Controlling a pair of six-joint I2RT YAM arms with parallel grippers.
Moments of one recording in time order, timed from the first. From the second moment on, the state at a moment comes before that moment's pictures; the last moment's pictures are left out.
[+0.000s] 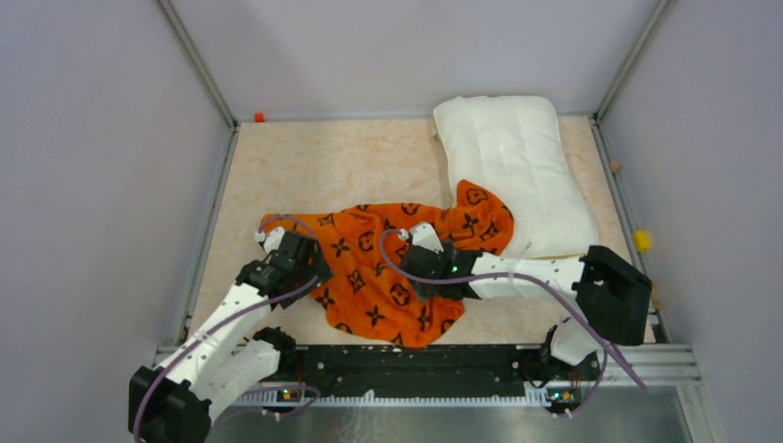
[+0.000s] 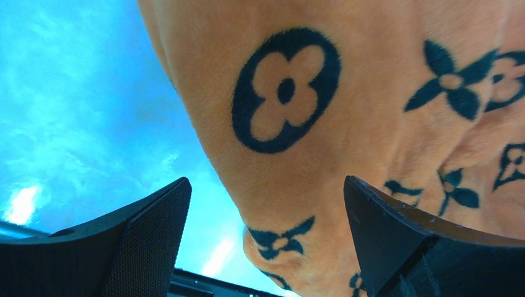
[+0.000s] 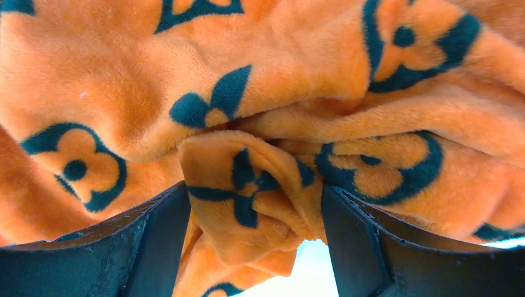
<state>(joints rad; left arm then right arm) -0.40 0.85 0.60 -0.84 -0.29 -0.95 1.14 1.50 0.92 -0.54 0.50 0.52</state>
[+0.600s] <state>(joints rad) -0.40 0.91 0.85 -0.72 -0.41 -0.77 1.14 1.45 1.20 -0.76 0.65 0.54</state>
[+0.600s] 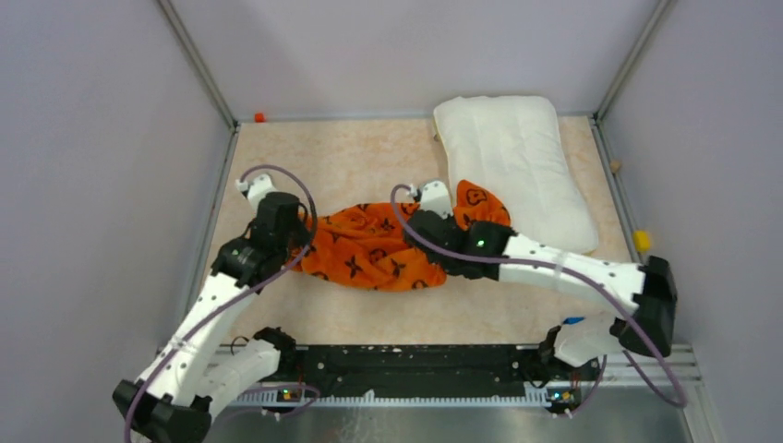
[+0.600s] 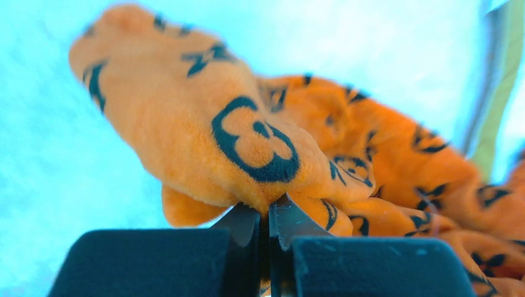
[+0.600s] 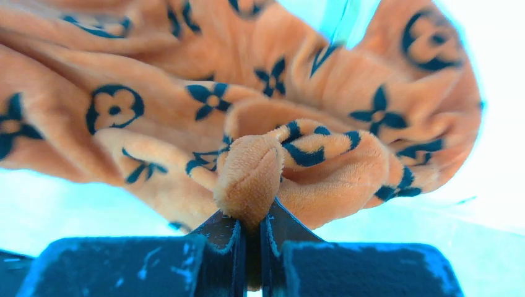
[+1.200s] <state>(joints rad) -0.40 0.86 1.64 -0.81 -0.57 -0.48 1.14 1.19 1.90 -1.01 0.46 0.46</state>
